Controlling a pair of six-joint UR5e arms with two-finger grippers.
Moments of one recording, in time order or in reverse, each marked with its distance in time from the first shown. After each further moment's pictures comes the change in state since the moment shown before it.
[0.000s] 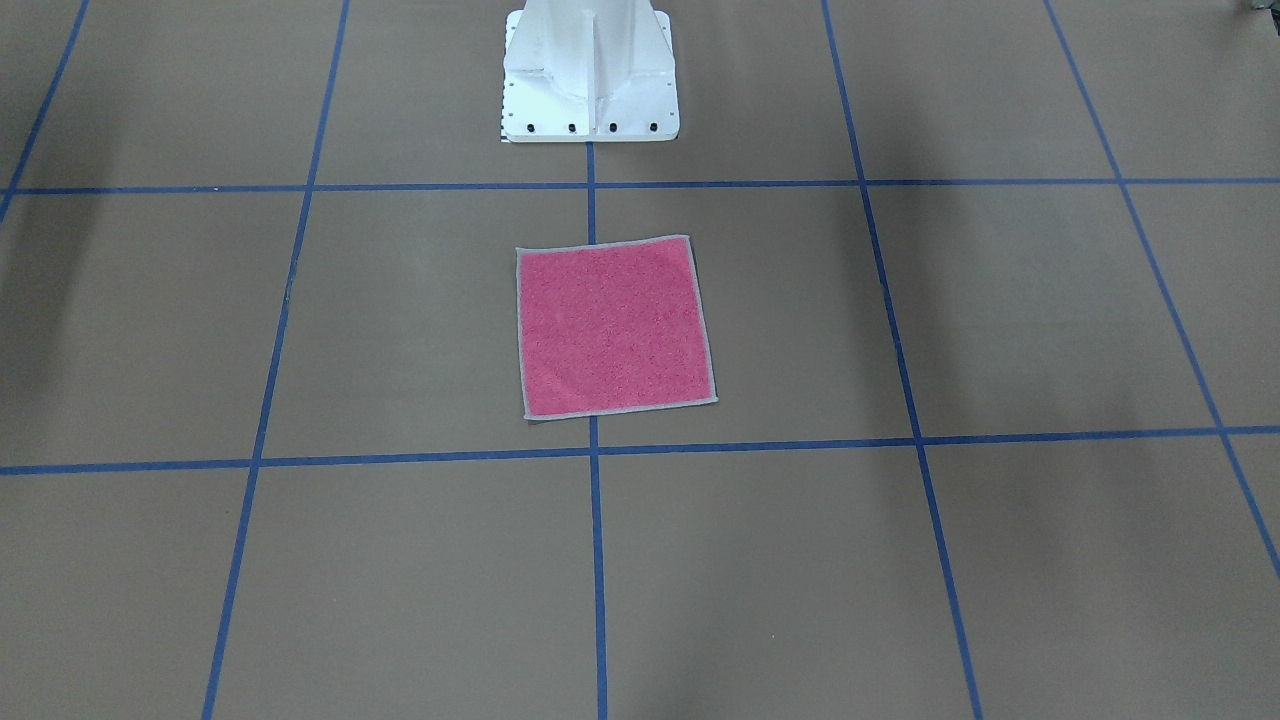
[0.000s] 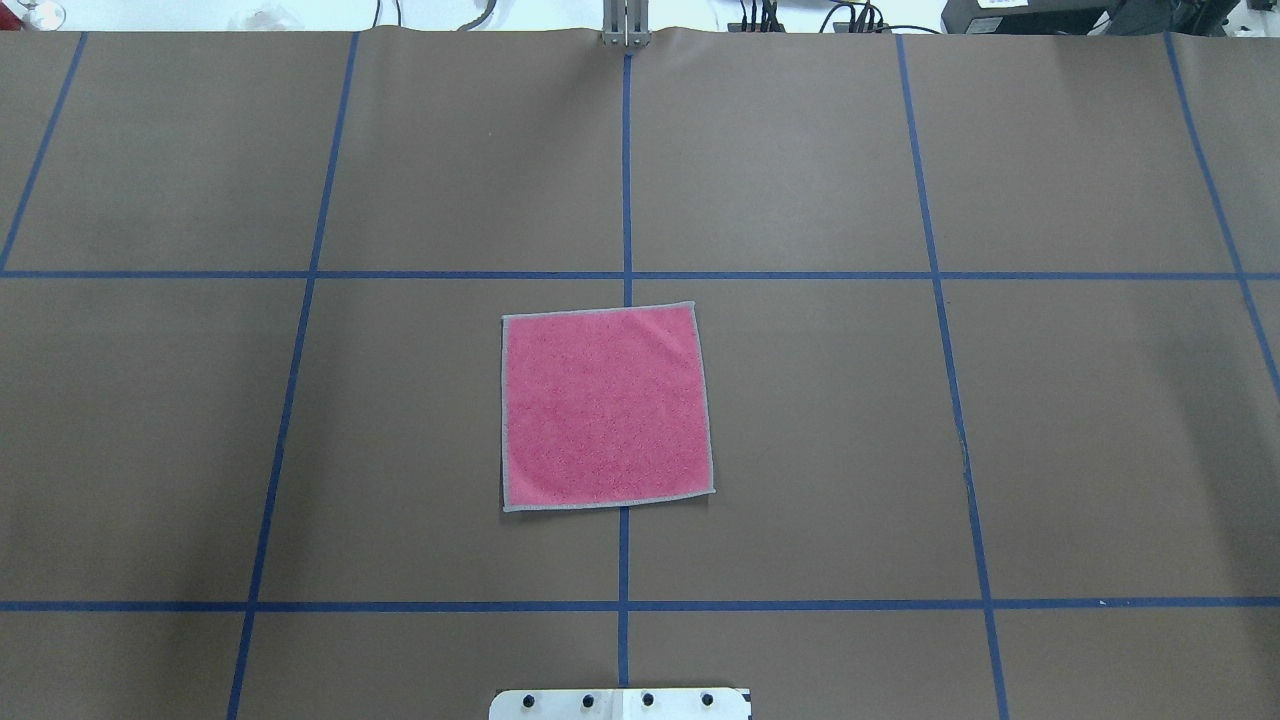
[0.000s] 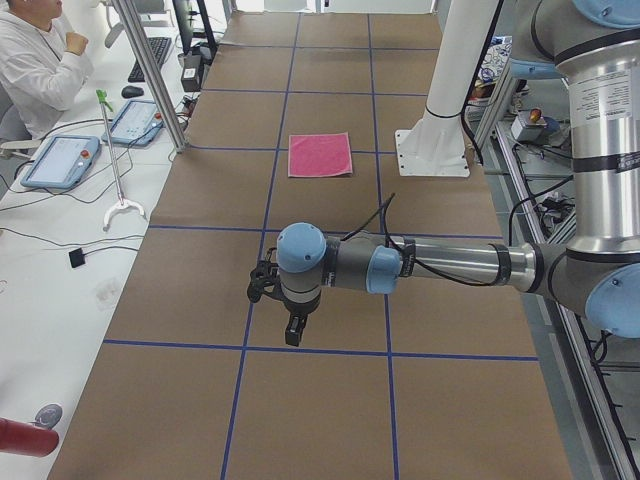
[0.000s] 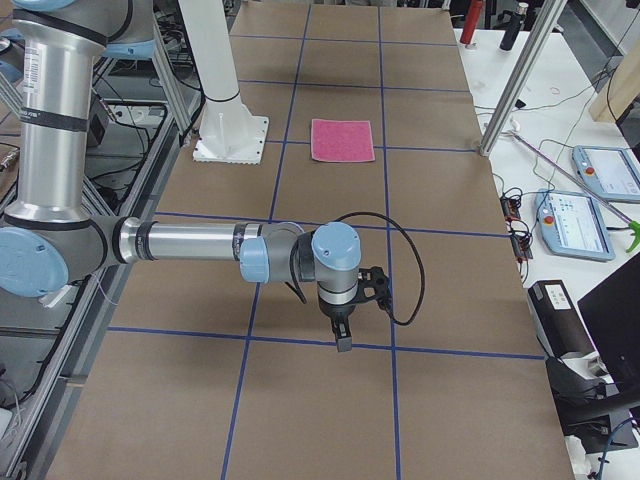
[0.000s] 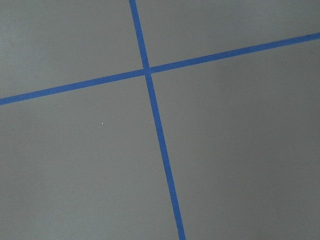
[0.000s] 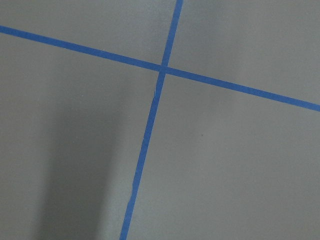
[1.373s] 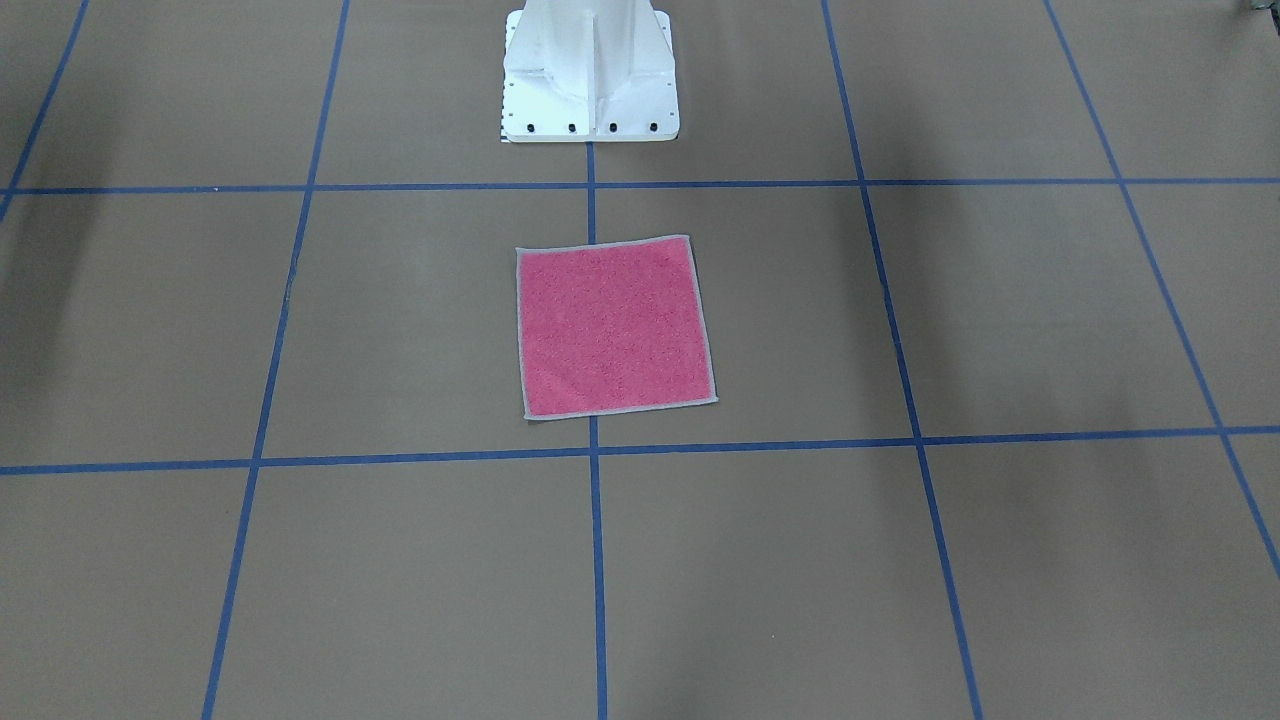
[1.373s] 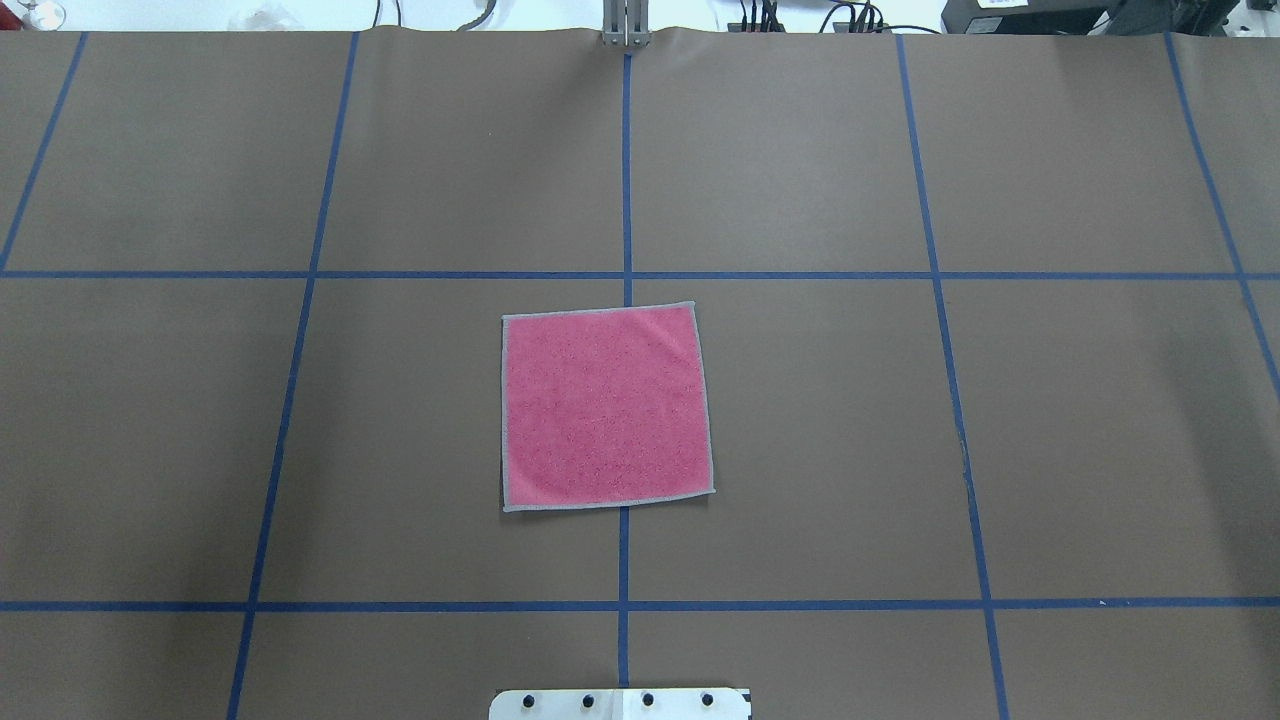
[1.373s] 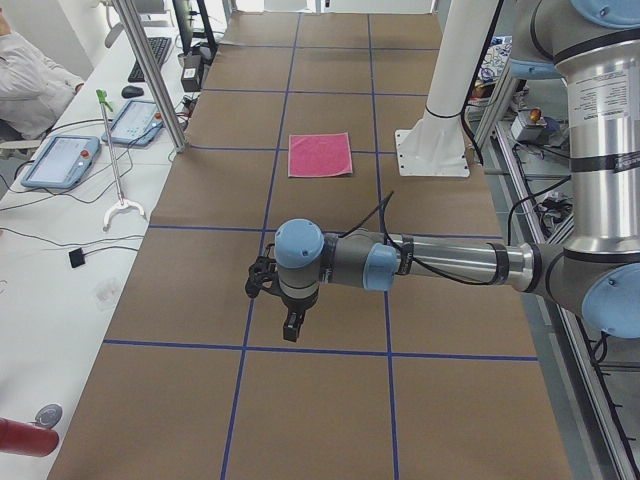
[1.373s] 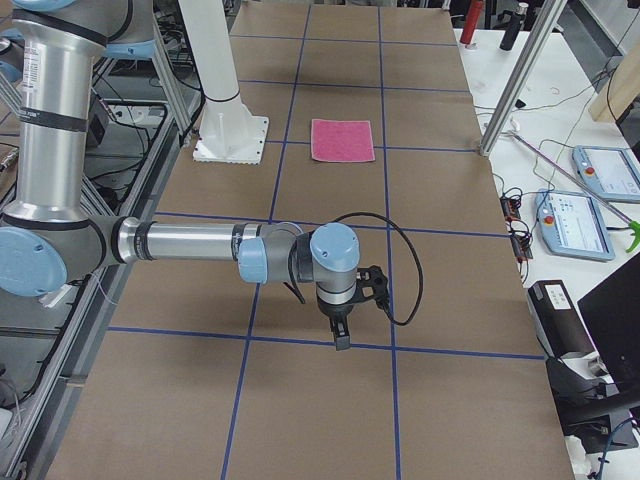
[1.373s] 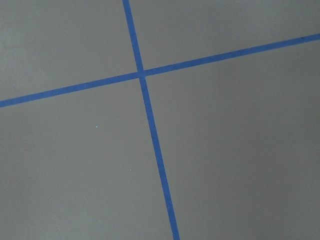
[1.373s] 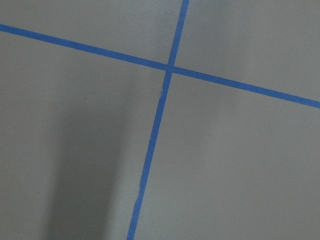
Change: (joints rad) left arm 0.009 -0.021 -0.005 -0.006 -0.007 -0.011; right arm 0.000 -0.004 0.004 0.000 0.032 0.000
